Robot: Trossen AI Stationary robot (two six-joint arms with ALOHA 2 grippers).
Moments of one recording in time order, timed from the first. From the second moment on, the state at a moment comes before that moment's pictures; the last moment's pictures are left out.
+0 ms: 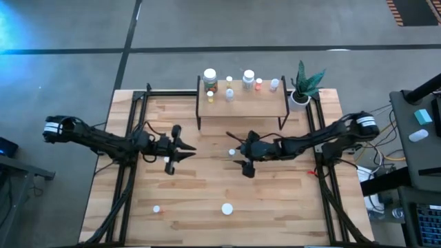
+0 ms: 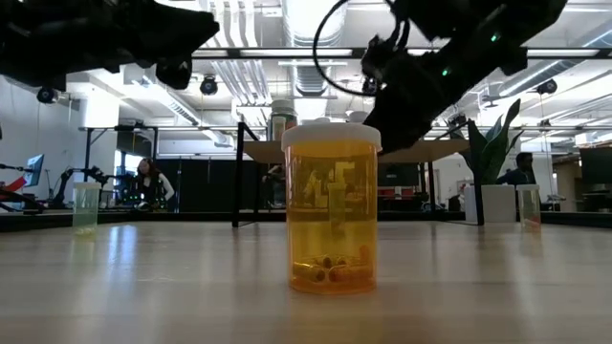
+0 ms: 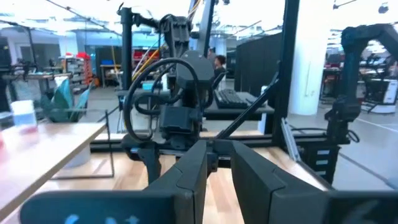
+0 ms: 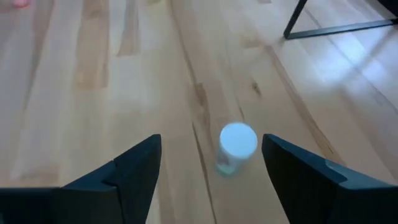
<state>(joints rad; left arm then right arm) -0.08 0.98 0.23 0.93 0.02 -0.02 0.10 1.57 0.76 0.16 0.21 0.17</state>
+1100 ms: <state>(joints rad) -0.08 0.99 0.21 0.93 0.00 -0.02 0.05 1.72 0.76 0.32 0.23 0.17</state>
